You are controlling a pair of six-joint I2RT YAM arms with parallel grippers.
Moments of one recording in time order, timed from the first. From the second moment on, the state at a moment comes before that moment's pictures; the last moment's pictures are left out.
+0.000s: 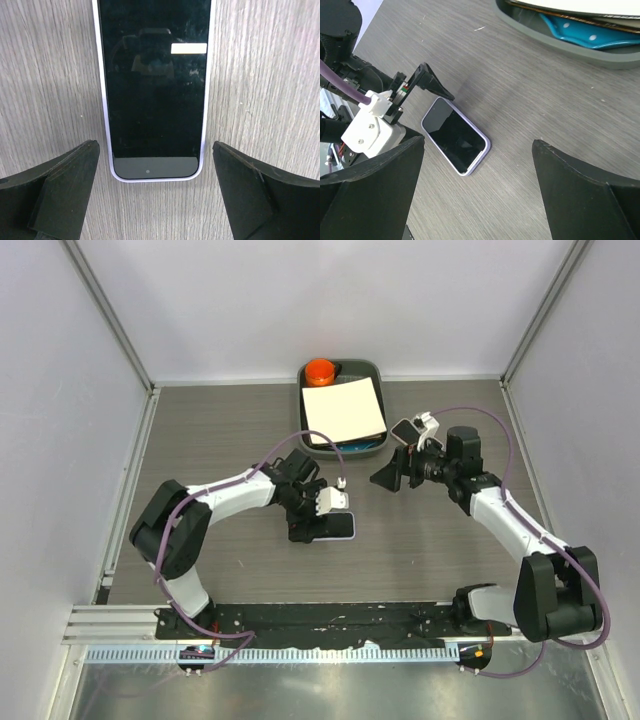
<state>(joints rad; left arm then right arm) -0.69 1.73 1.06 -0.54 0.41 0.79 0.17 1.27 0.75 0.00 -0.76 0.17</state>
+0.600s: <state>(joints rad) -0.75 1.84 1.18 -0.57 0.44 0.78 0.09 1.14 0.77 -0.02 -0.76 0.16</state>
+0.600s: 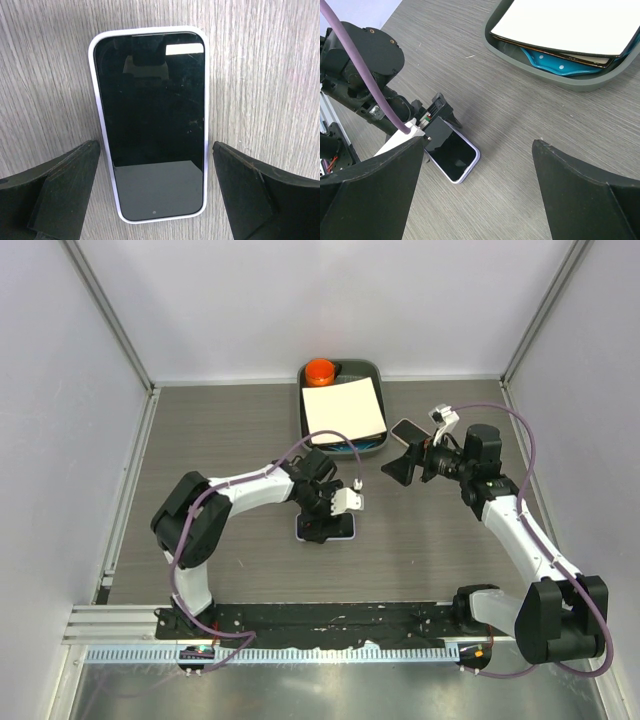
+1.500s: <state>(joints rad) -0.79 1.89 1.26 -0.59 0.37 0.76 0.09 1.13 0.77 -0.04 -0.76 0.15</state>
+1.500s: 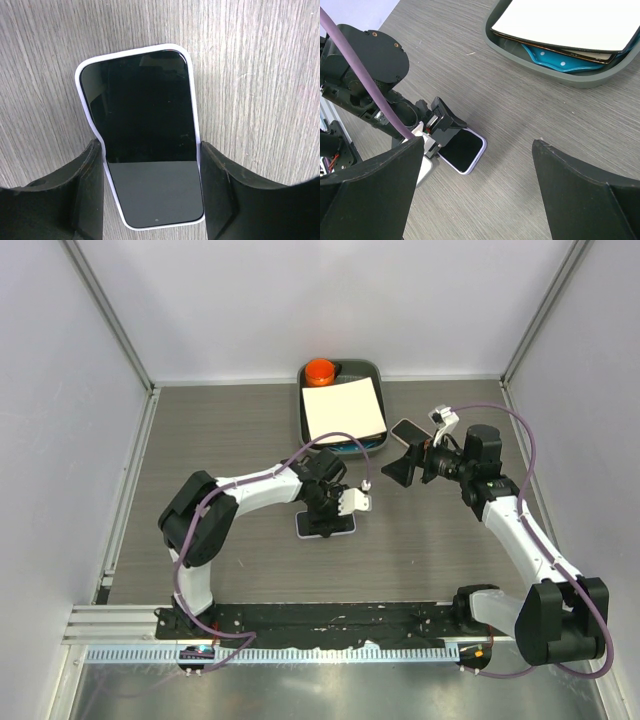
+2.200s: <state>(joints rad) -0.80 1.73 1.15 -0.57 0.36 0.72 0.08 1.18 0.77 -0.03 -0.80 0.19</state>
